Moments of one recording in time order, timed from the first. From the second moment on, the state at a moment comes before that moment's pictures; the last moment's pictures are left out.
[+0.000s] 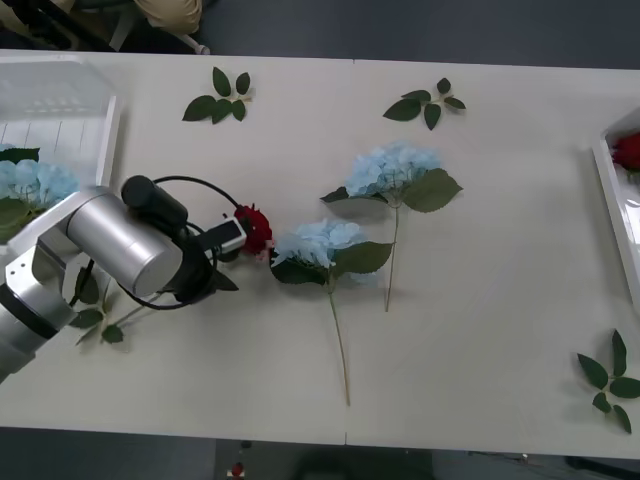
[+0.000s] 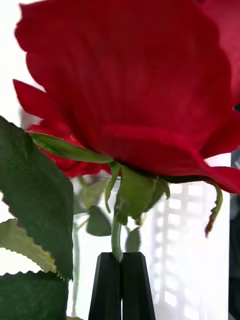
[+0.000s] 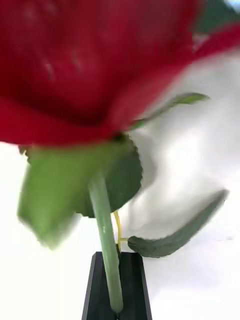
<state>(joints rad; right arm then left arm) -0.43 -0.89 -0.20 -1.37 -0.45 1.12 1.80 -0.47 0.66 -0.55 -1.64 0.56 1.24 -1.93</state>
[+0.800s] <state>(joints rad) -0.52 -0.89 -0.15 -1.08 -0.38 0.87 1.80 -0.43 0.50 -0.15 -1.92 1.12 0.93 -1.93</state>
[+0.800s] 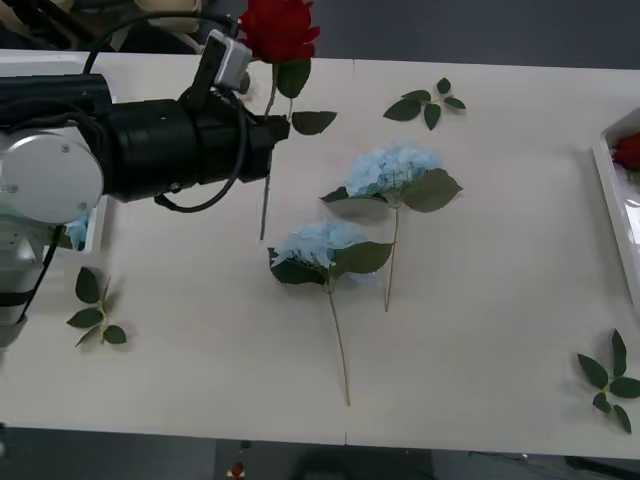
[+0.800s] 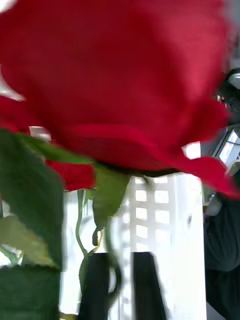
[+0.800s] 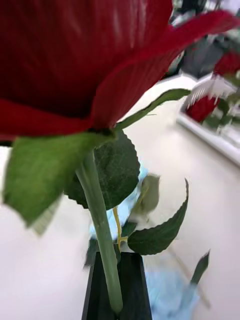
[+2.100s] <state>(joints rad) -0.26 -0.89 -0.24 -1.50 -0.99 0.94 1.93 -0.56 0.32 -0.37 -1.83 1.19 0.83 -1.94</state>
